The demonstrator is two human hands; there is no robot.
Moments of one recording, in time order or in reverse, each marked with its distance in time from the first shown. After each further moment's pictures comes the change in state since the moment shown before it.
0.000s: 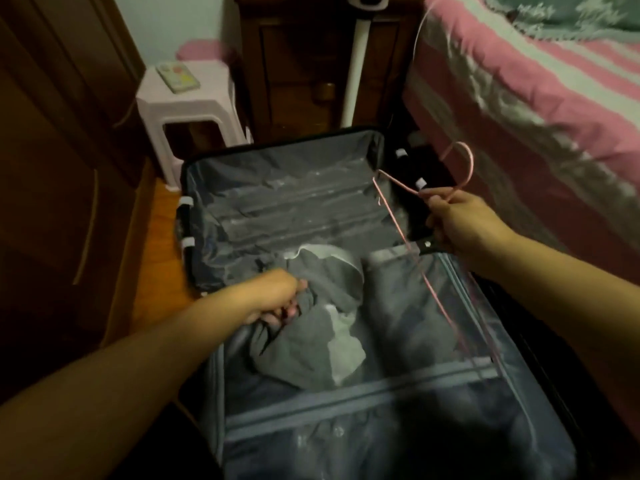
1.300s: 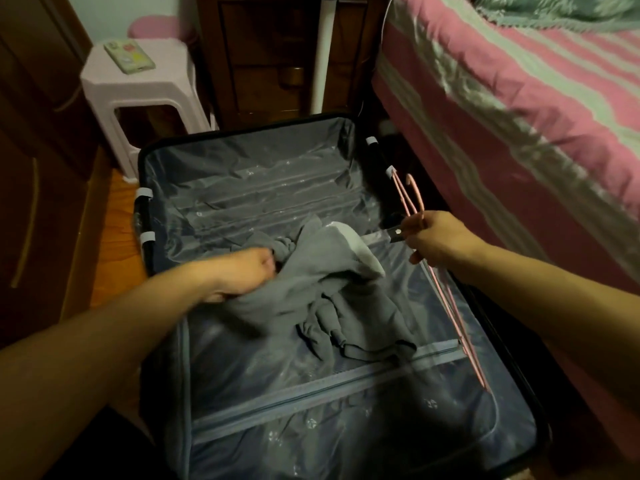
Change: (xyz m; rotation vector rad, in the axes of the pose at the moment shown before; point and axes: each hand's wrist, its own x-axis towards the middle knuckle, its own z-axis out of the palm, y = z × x) left_hand 0.035 0.007 0.000 0.201 0.068 0.159; right_hand -0.013 0.029 -0.029 -0.517 -0.052 0.096
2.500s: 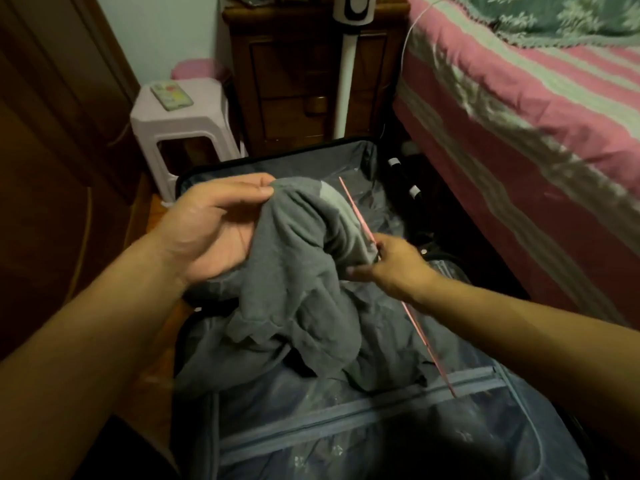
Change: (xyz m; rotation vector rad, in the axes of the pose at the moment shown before) left_hand -0.105 0.065 -0.088 -1.070 -0.170 0.490; right_hand 0.003 -0.034 0.076 0.011 -0.081 -0.308
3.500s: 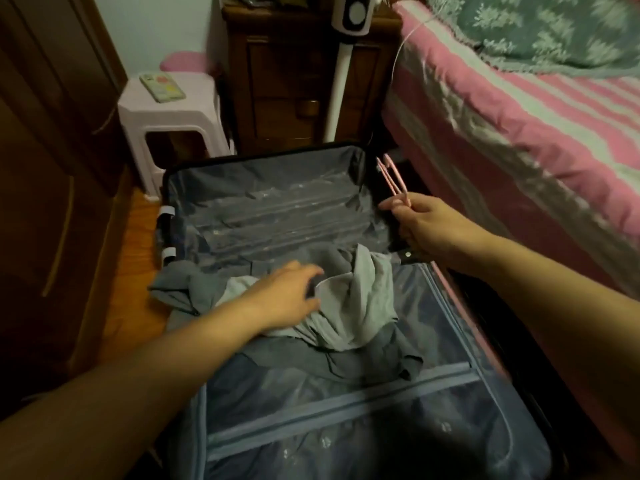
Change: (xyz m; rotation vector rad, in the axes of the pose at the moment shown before) left_hand 0.036 -0.131 -0.021 1.503 -0.038 -0.157; right_hand -0.011 -0.033 -0.074 0.214 0.010 0.013
